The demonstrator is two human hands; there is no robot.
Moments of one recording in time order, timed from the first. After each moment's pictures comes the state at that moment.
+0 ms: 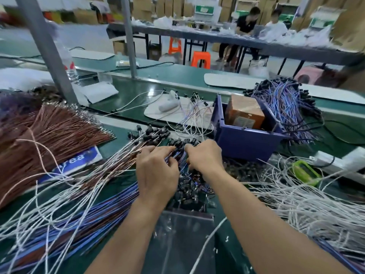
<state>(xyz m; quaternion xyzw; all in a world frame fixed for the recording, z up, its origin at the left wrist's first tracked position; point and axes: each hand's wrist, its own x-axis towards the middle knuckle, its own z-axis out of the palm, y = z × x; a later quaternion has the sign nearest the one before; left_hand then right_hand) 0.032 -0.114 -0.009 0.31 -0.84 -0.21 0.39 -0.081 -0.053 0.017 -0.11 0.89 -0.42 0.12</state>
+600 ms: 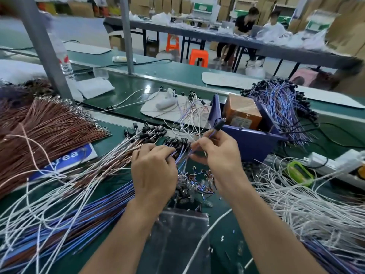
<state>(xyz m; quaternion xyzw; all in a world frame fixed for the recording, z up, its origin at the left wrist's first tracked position) 0.038 -0.109 -0.003 0.29 -0.86 -0.17 0.39 -0.058 -0.006 0.045 -0.17 0.68 -0.70 0.15</state>
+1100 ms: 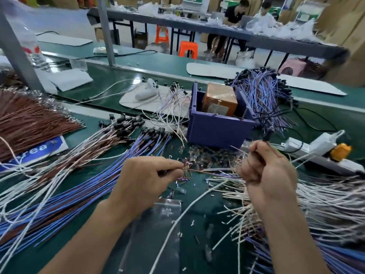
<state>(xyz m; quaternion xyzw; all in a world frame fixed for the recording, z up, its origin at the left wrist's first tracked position) 0.054 -0.076 0.002 0.05 -0.88 -0.32 0.34 -0.071 0.130 0.044 -0.08 0.53 -0.83 0.11</state>
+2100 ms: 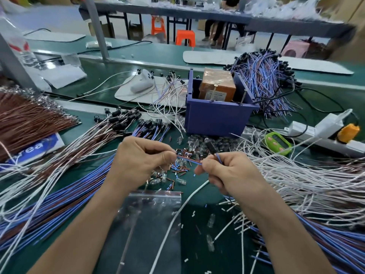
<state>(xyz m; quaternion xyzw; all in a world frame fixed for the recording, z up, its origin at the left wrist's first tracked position) 0.048 -0.081 0.022 0.13 -0.76 -0.60 0.21 -0.047 0.118 0.021 -0.23 0.74 -0.58 0.27</state>
